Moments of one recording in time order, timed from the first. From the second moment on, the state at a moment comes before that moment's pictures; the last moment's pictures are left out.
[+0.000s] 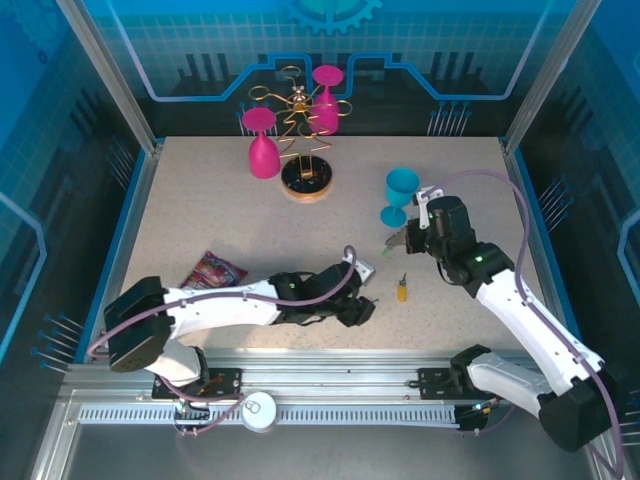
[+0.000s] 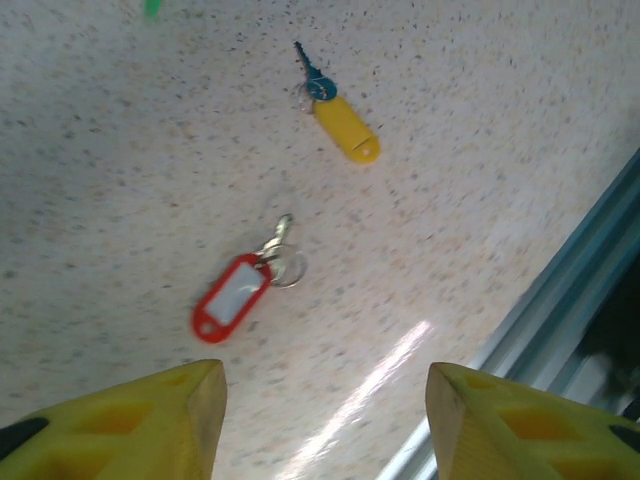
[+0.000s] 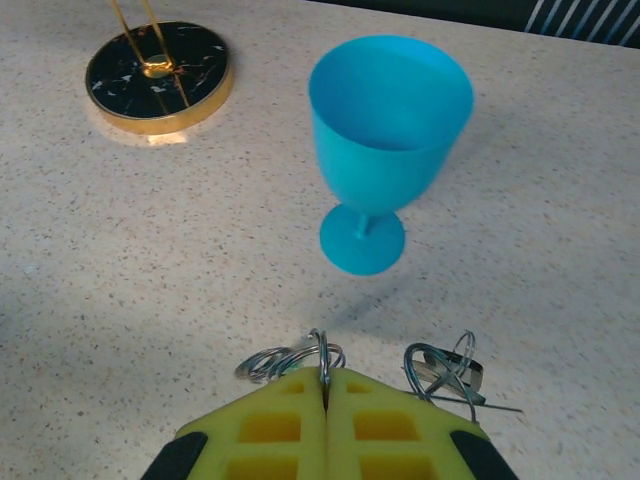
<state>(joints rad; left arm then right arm) -1.13 1.54 1.00 -0.31 -0.08 -0.52 0.42 1.00 0.91 -0.56 0.20 0.15</state>
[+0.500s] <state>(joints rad) -1.18 1.95 1.43 -0.69 -0.20 -0.98 0.38 0.82 0.91 -0.71 0.25 0.16</state>
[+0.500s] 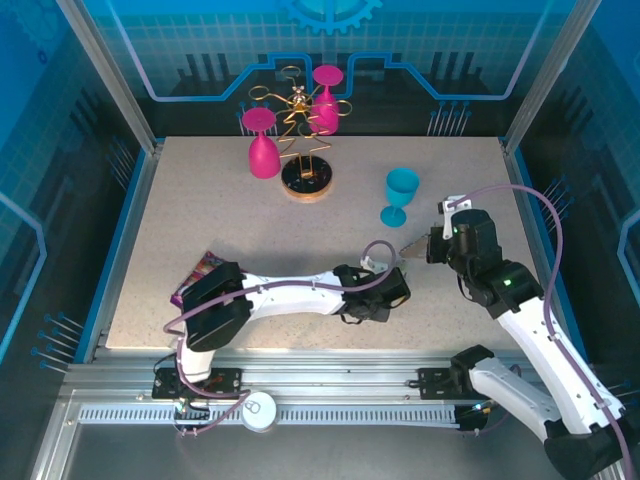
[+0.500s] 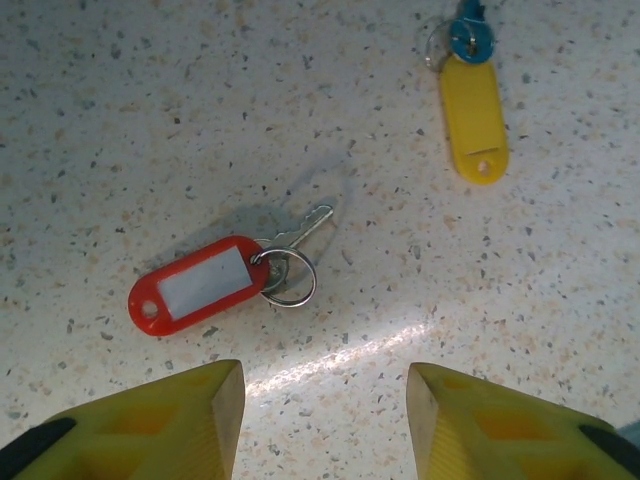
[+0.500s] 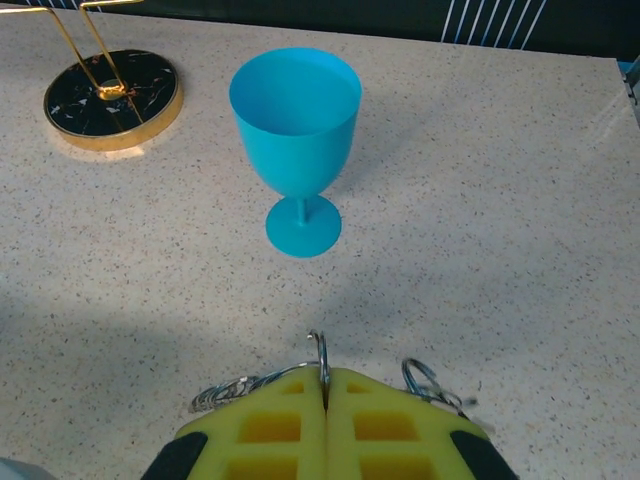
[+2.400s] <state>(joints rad) -1.18 1.99 1.46 -0.89 -0.49 -1.02 0.38 0.81 0.91 -0.74 0.17 0.16</state>
